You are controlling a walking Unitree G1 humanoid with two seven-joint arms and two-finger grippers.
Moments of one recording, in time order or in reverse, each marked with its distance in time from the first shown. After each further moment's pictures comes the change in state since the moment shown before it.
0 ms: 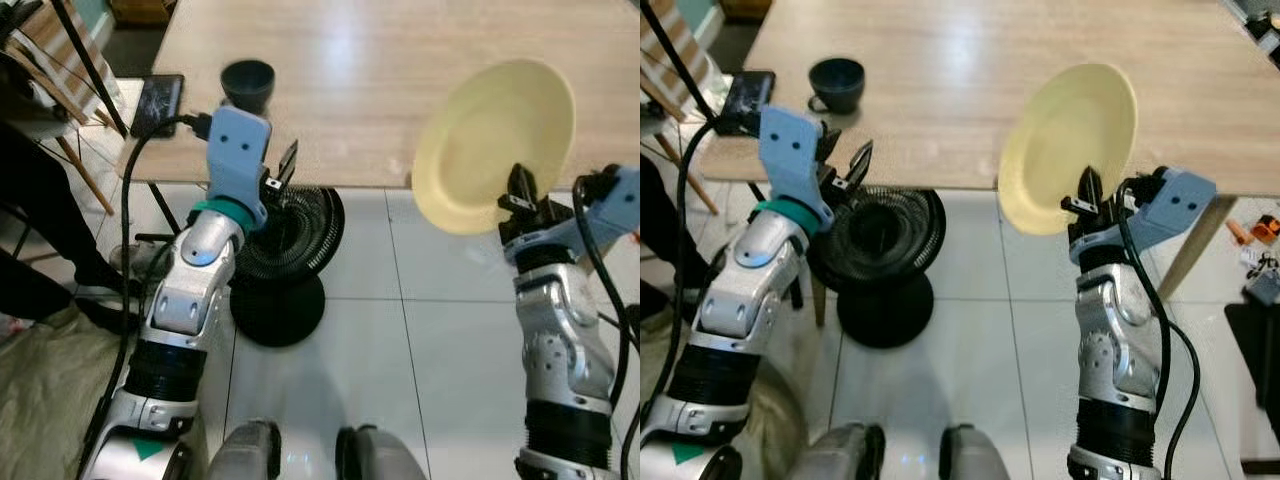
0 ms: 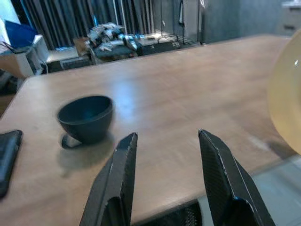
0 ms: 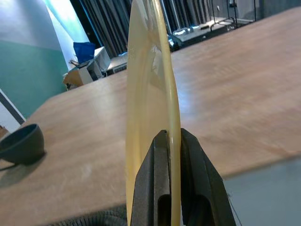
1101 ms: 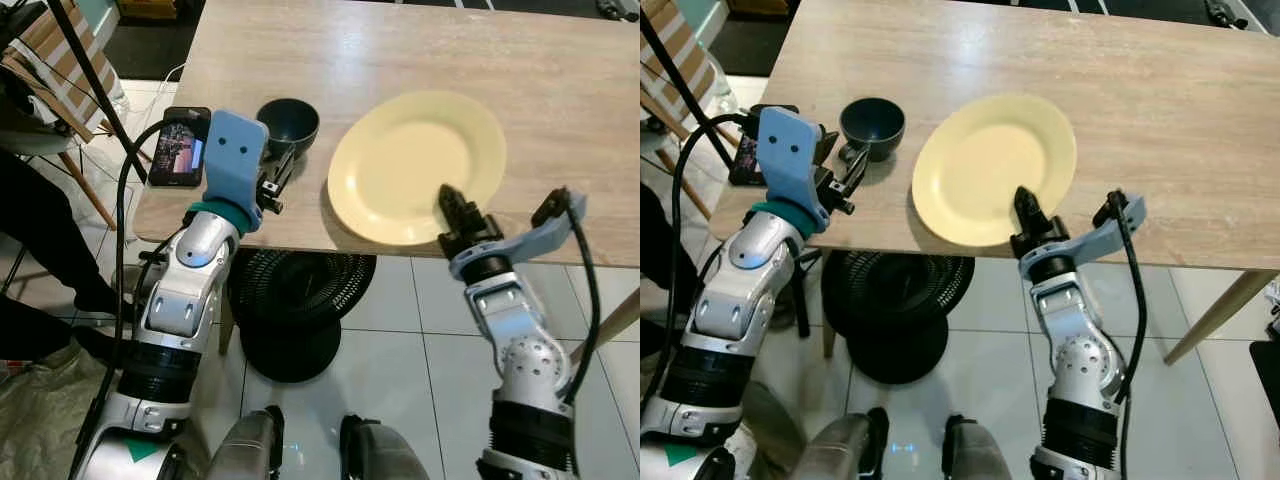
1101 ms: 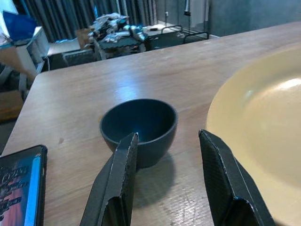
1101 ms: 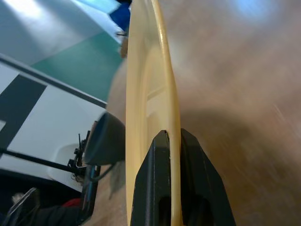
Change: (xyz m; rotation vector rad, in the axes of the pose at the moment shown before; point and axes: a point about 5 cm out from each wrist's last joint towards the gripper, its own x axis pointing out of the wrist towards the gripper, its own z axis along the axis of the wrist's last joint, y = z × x) left arm -0.005 -0.003 -0.003 0.028 0.011 -0.051; right arm -0.010 0.029 -0.050 0.640 0.299 0.030
